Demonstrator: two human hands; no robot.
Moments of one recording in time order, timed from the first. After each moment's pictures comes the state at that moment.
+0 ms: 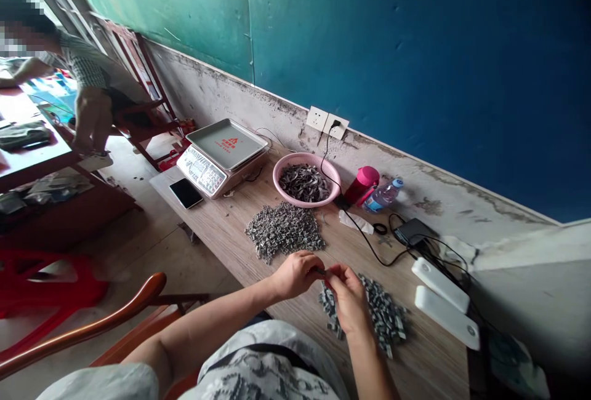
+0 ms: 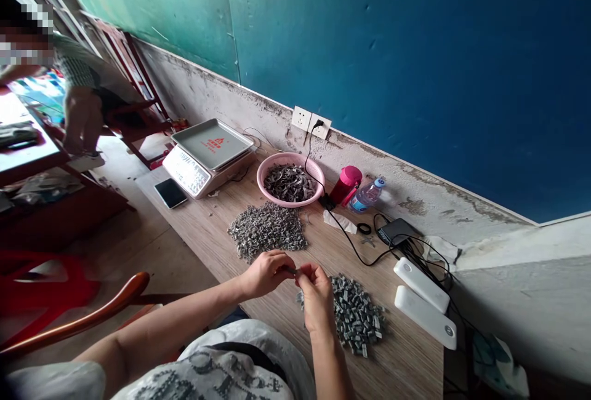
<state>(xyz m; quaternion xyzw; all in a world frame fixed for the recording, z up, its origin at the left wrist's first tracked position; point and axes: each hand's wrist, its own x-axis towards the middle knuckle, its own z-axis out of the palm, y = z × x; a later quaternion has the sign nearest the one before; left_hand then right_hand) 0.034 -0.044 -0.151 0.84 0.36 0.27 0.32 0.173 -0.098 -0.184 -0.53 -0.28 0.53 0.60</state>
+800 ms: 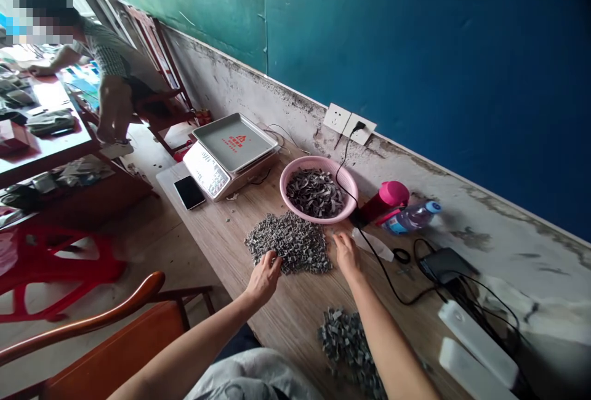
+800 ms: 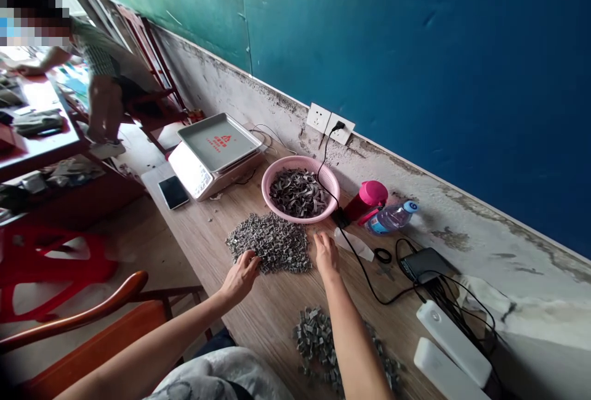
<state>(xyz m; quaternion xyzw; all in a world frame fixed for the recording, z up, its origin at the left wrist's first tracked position) -0.029 -0.007 -0.260 0.75 0.63 0.12 0.16 0.238 0.092 -0.295 -0.62 -0.63 0.29 0.37</state>
